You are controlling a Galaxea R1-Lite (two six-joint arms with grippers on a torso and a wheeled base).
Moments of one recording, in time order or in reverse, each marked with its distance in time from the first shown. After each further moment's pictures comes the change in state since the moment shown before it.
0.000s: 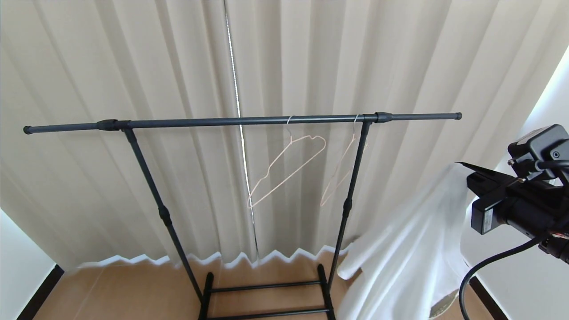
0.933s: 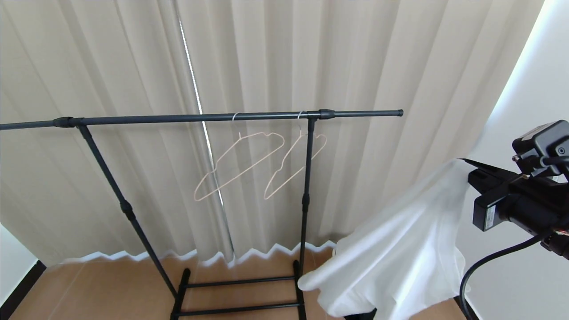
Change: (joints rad) left arm 0.000 0.000 0.000 0.000 0.000 -0.001; right arm -0.001 -0.001 -0.011 -0.001 0.000 0.000
